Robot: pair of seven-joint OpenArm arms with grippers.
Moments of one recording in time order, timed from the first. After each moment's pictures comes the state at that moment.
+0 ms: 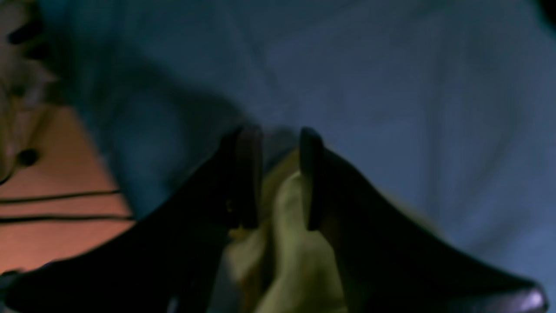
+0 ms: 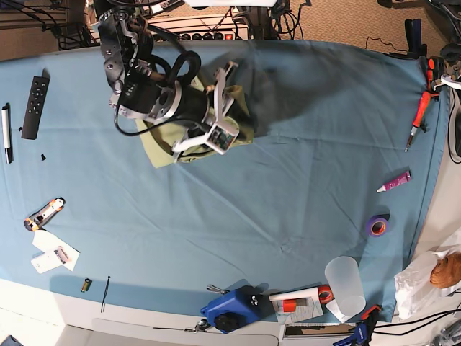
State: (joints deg) left arm 24.1 -8.0 -56.0 126.4 -23.8 -20.1 61.9; right arm -3.9 14.6 -17.3 124.7 24.0 32.9 -64.3
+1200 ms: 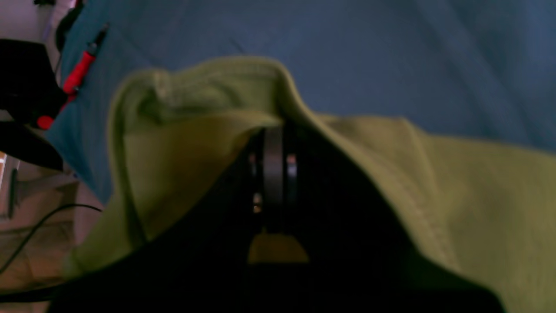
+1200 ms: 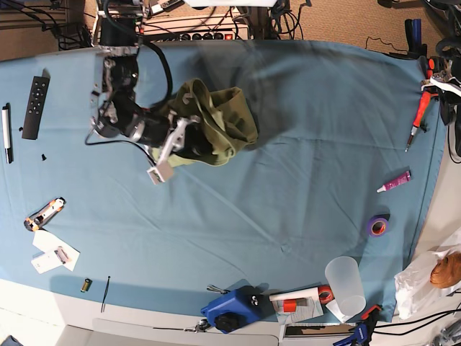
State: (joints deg) left arm 24.1 -7.9 -56.0 126.4 -38.9 -26.1 62.1; right arm 1.4 7.9 6.9 84.8 46.3 39.5 -63.5
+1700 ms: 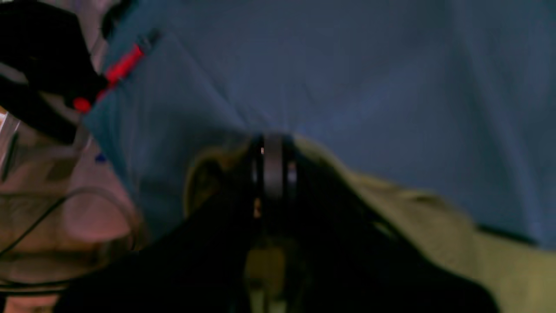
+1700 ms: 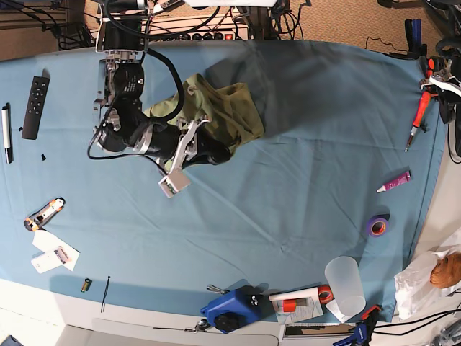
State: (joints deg) left arm 24.1 -7.9 -56.0 126.4 -38.9 -26.1 63.0; right arm 3.2 7.0 4.6 94.3 50.1 39.8 -70.3
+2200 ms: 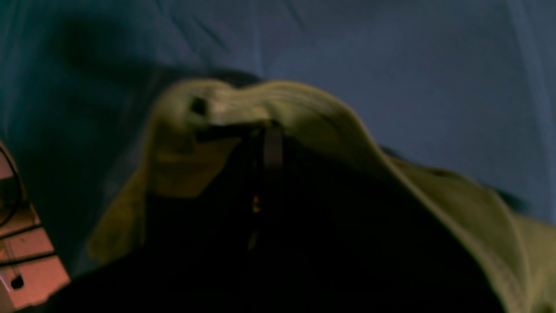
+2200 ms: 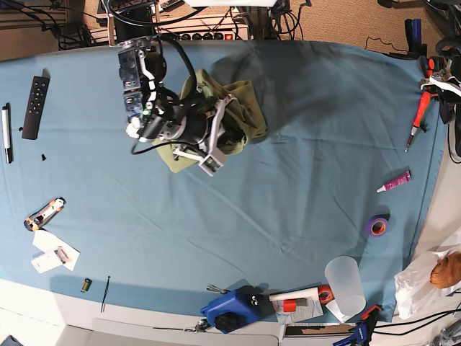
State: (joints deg) left arm 24.1 -7.9 -56.0 126.4 -38.9 -26.1 63.0; right arm 0.0 7.0 -10.5 94.4 21.9 37.8 -57.8
